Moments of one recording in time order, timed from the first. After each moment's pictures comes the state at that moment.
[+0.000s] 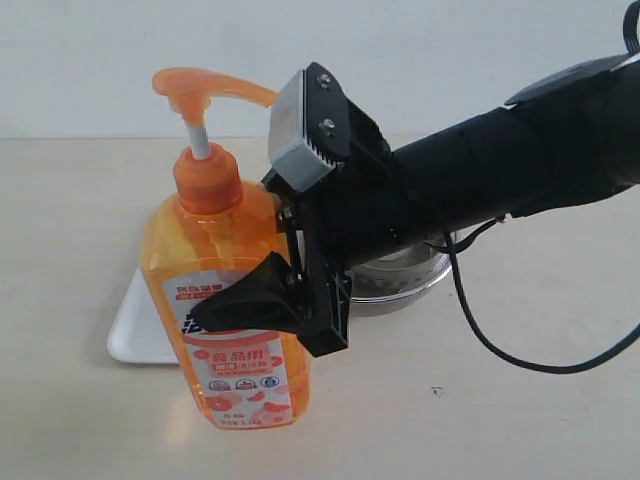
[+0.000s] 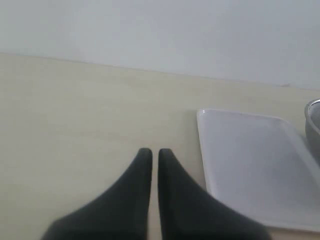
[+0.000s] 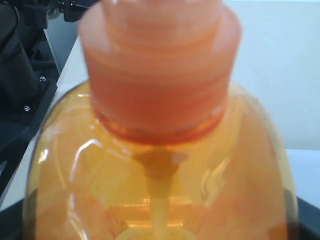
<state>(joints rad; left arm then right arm) 0.07 0.00 0.00 -0.13 0.29 0.04 0.59 1.63 -0.98 1.48 0.90 -2.05</state>
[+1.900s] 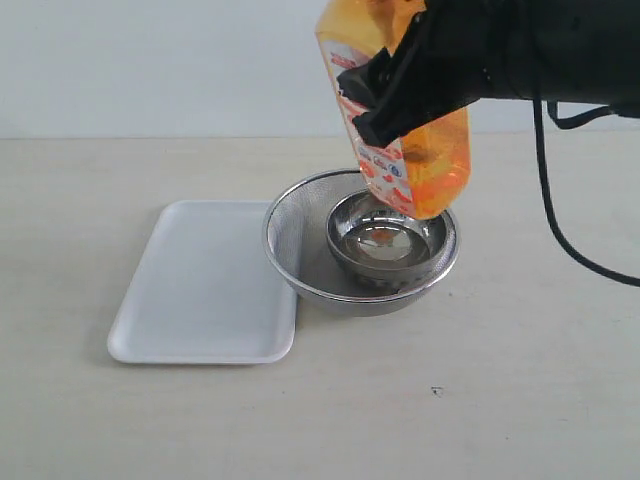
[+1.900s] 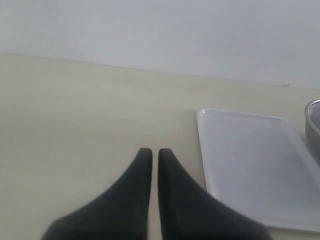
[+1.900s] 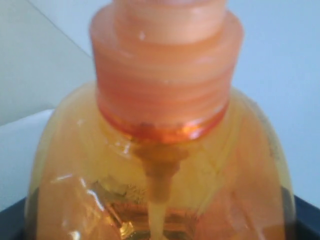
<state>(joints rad) 0.07 0.00 0.00 -0.13 0.29 0.04 0.59 1.36 -0.97 1.54 -0.02 -1.93</state>
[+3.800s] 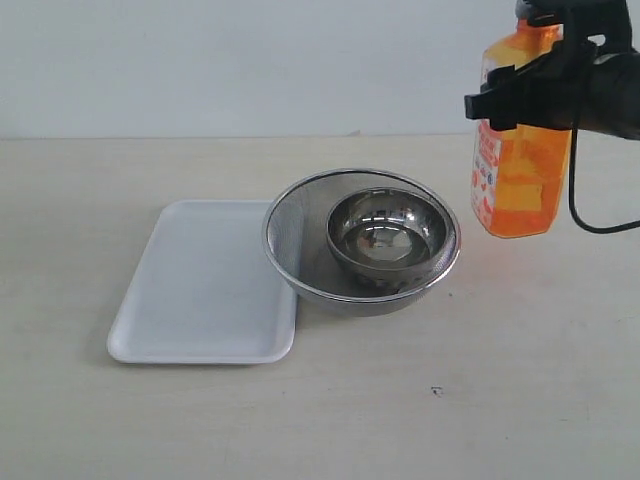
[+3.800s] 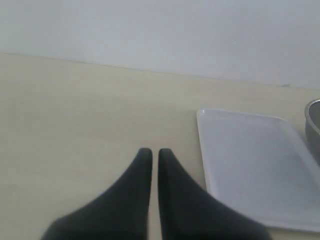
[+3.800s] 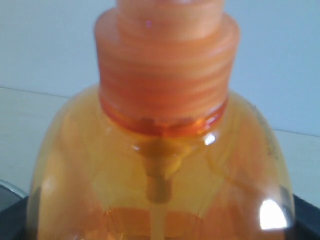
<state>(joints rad) 0.07 0.00 0.00 -0.13 0.29 0.04 0.27 1.63 -0.96 0.63 -0.23 -0.67</state>
